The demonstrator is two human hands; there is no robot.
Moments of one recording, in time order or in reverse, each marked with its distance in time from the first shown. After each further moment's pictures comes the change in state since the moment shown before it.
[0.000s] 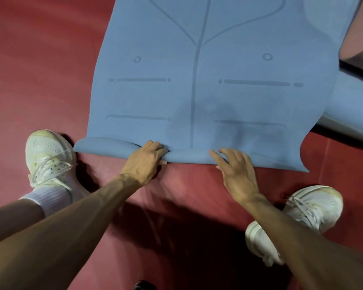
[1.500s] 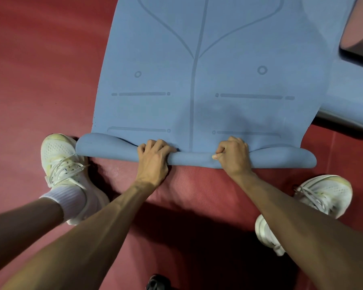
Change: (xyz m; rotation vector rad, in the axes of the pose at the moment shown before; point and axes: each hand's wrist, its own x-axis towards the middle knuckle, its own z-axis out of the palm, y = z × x) left_hand -0.008 0.017 0.011 -0.020 0.241 -0.178; right_hand 0.047 -0.022 -0.006 0.303 -0.305 0.521
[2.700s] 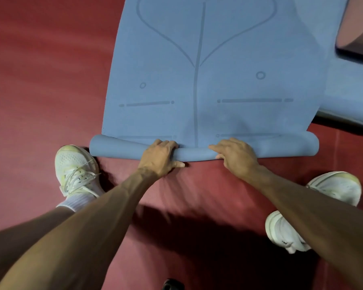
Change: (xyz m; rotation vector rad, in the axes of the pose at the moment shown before) left_hand 0.033 -0.005 -0.032 0.053 -0.400 -0.039; right_hand 0.002 -0.001 -0.010 -0.244 -0.007 -0.474
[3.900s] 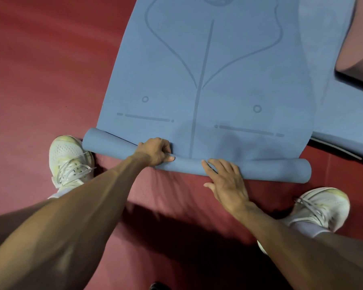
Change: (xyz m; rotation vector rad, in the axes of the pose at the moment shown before) left_hand 0.022 -0.021 -0.010 -0.185 -0.186 -0.195; right_hand -0.044 -0.038 0.025 -0.135 0.048 -0.019
